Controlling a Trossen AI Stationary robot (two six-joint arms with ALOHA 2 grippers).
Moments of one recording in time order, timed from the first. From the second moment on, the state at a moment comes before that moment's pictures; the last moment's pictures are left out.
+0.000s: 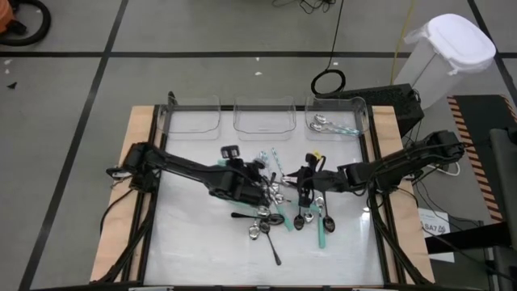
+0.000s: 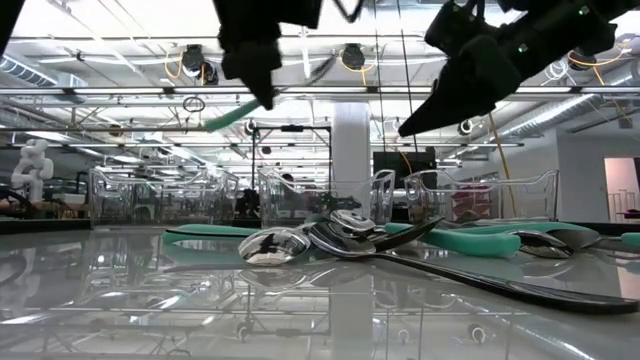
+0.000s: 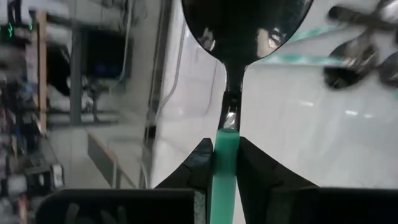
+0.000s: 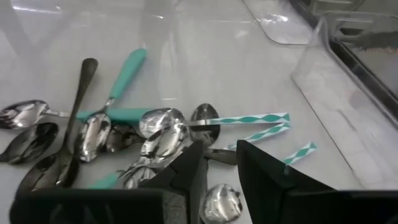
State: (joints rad) left arm -0.24 1.91 1.67 -1.34 -0.81 -0.39; right arm 0.22 1.29 0.57 0.12 0.42 0.11
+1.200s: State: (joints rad) left arm -0.30 1.37 0.77 0.32 -0.93 -0.34; right arm 0.23 1.89 0.89 0.95 0.78 -0.32
